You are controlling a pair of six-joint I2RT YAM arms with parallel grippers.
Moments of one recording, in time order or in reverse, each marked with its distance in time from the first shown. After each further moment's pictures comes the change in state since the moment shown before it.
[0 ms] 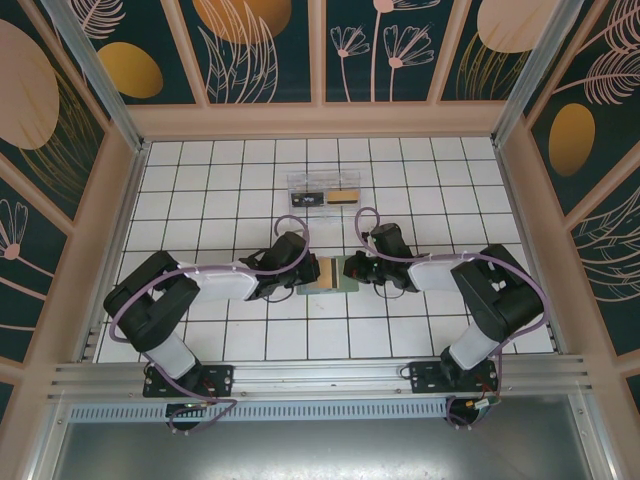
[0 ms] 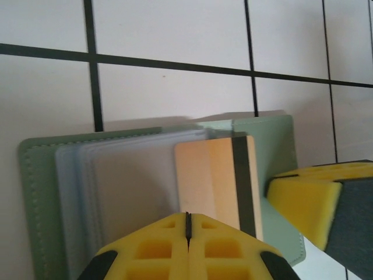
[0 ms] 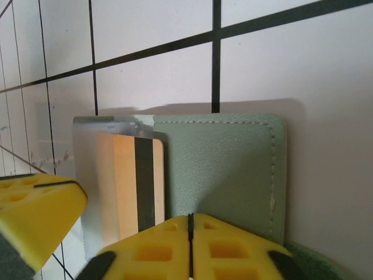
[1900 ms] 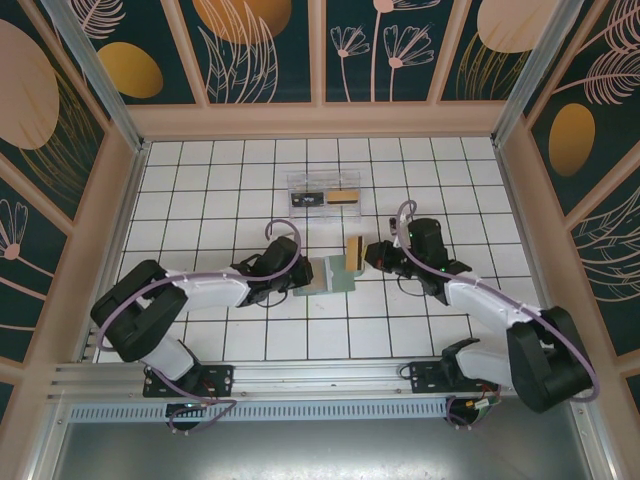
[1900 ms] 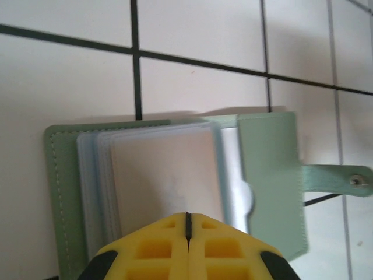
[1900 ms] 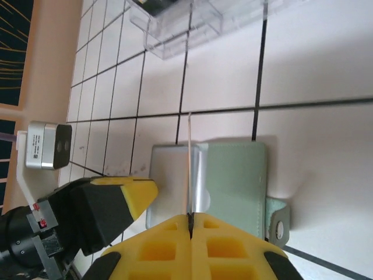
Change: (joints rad) left arm 0.000 -0.099 -0.071 -0.001 -0.035 -0.032; right arm -0.149 -0.439 -0.064 -0.155 -0.055 -0.088
